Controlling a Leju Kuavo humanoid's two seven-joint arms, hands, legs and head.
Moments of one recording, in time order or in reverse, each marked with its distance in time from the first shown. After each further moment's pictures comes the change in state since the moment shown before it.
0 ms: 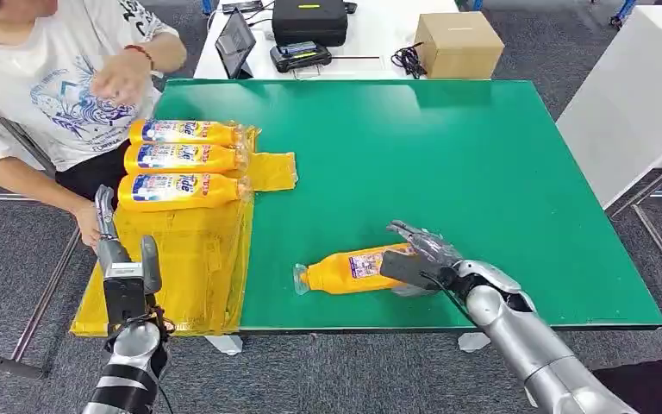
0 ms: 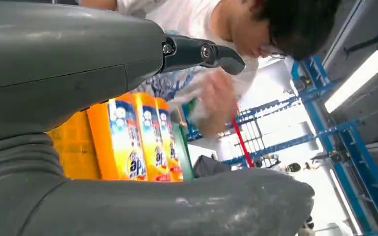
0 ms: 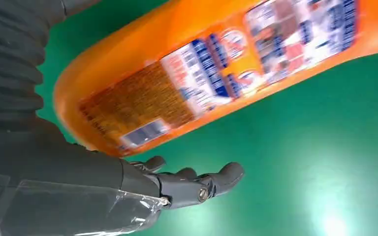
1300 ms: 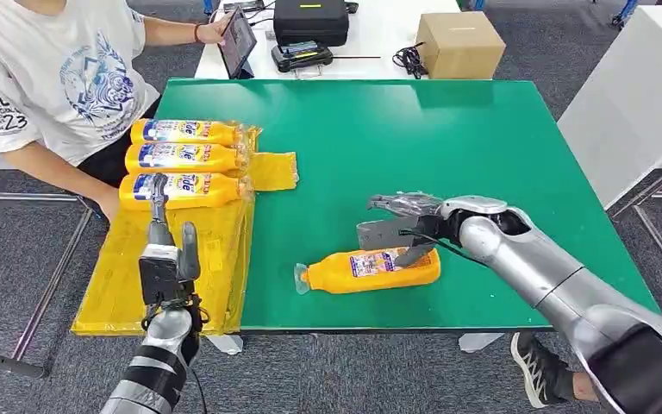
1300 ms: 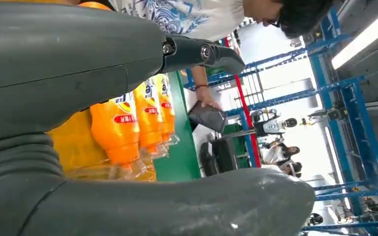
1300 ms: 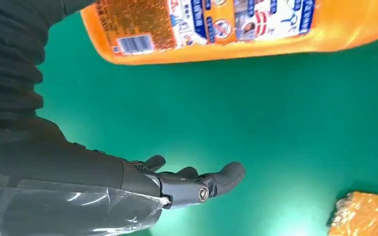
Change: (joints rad) left arm -0.097 -0.070 -0.078 0.144 0.060 -0.098 0.000; right arm -0.433 -0.074 0.463 0.025 -0.183 0.258 0.125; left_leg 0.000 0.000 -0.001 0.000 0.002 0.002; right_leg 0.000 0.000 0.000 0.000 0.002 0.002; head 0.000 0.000
